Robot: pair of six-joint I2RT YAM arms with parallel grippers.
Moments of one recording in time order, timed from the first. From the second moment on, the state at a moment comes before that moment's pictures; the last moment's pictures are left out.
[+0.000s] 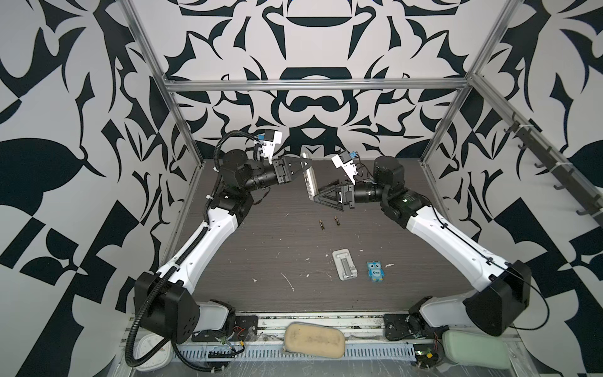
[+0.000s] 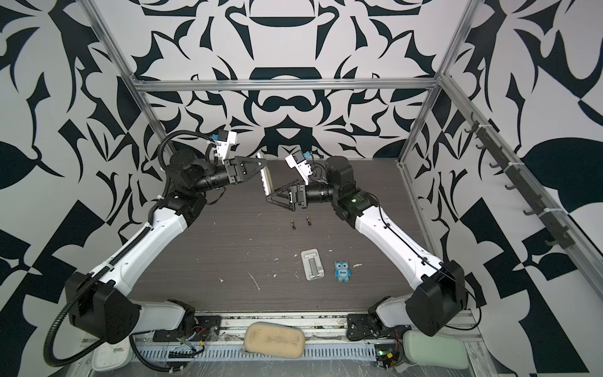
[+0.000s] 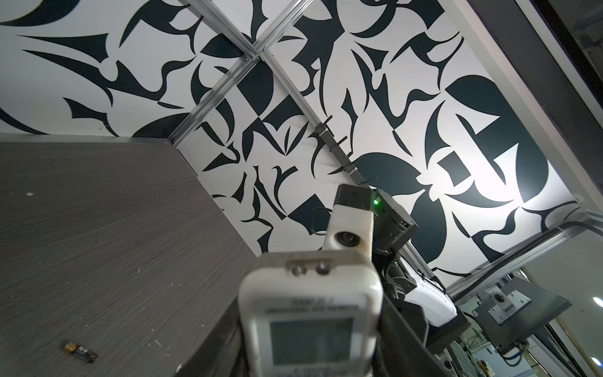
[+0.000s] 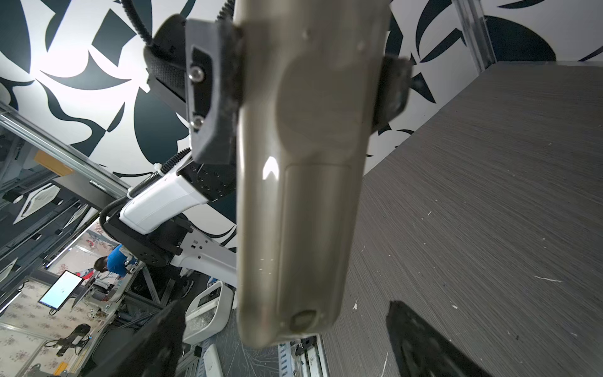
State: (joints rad) left arm -0.38 1.35 1.22 0.31 0.92 -0.99; right arm 0.52 1.38 1.27 -0.07 -1.04 0.58
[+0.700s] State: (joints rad) left arm -0.38 1.42 1.22 0.51 1.00 -1.15; right arm 0.54 1.42 1.28 0.06 -1.04 0.68
